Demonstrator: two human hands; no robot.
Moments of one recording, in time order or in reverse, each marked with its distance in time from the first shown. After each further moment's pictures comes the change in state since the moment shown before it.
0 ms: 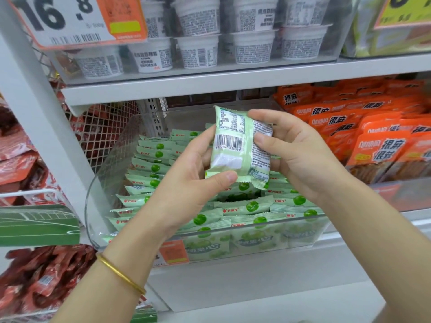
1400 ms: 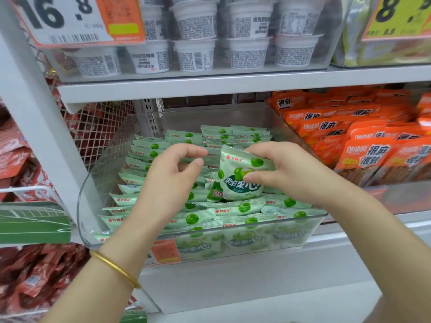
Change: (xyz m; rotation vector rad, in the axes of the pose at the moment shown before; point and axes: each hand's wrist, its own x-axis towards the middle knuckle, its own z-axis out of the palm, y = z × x) left_hand 0.001 -0.003 -0.006 0.469 0.429 -0.150; right_hand -0.005 -0.008 -0.015 -1.100 -0.218 -0.052
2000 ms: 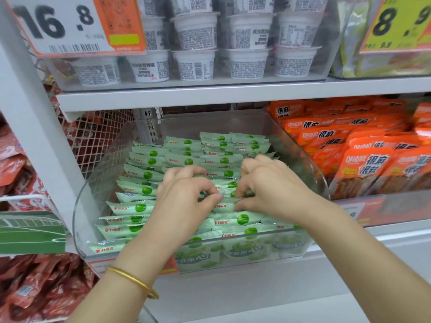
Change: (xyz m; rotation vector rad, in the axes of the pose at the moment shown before) left_hand 0.001 -0.019 0.015 0.525 -0.173 0.135; right_hand 0.010 -0.006 0.024 -0.449 -0.104 -0.078
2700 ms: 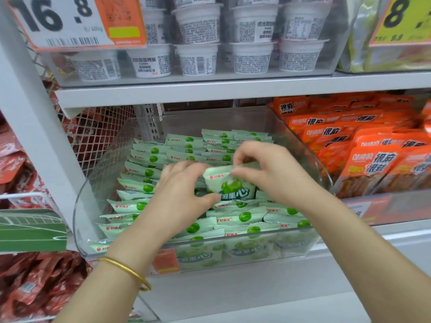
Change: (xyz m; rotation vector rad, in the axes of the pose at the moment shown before) left_hand 0.009 -0.006 -0.008 0.007 -0.055 -0.014; right_hand 0.012 0.007 0.001 0.446 0.264 0.024
